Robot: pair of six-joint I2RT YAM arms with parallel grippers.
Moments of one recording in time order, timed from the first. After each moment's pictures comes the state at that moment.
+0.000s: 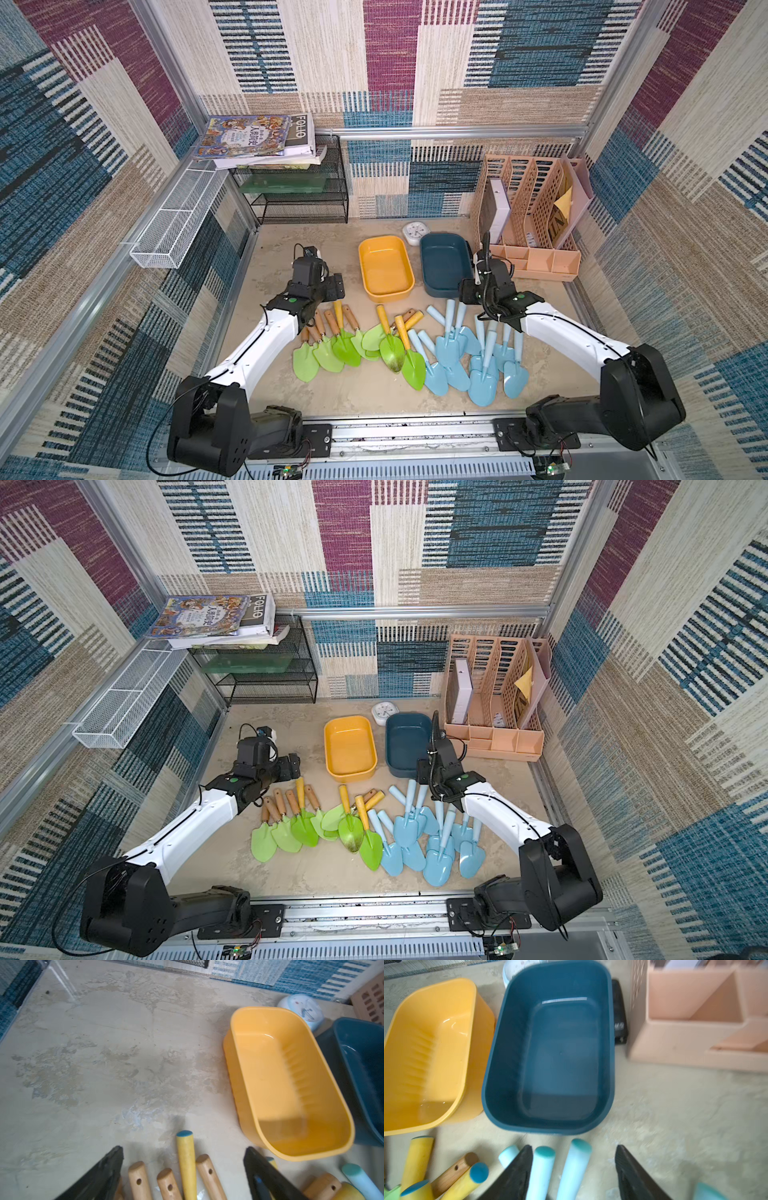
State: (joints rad) left arm -0.25 1.29 0.87 -0.30 -0.11 -0.28; right arm 0.44 1.36 0.81 -0.23 0.18 0.40
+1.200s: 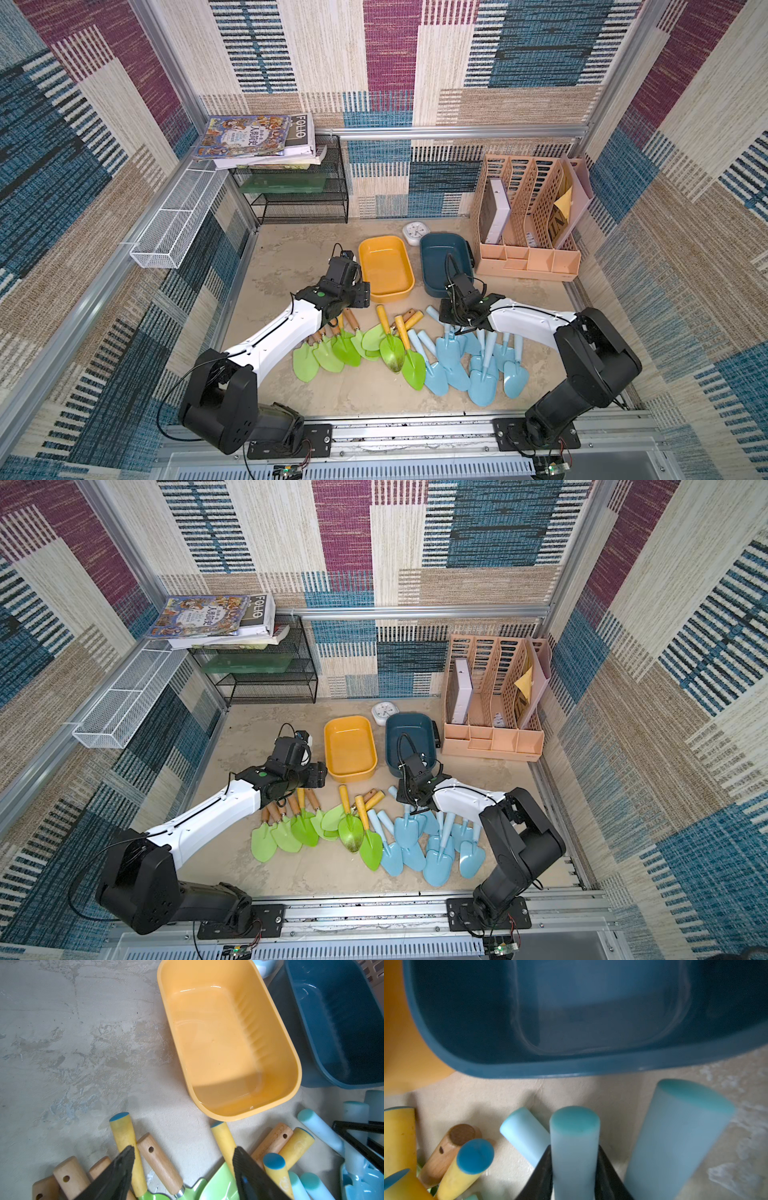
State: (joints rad) left arm -0.44 1.41 0.97 -0.40 -0.10 -0.32; right arm 0.59 1.61 0.85 -0.27 0.14 0.66
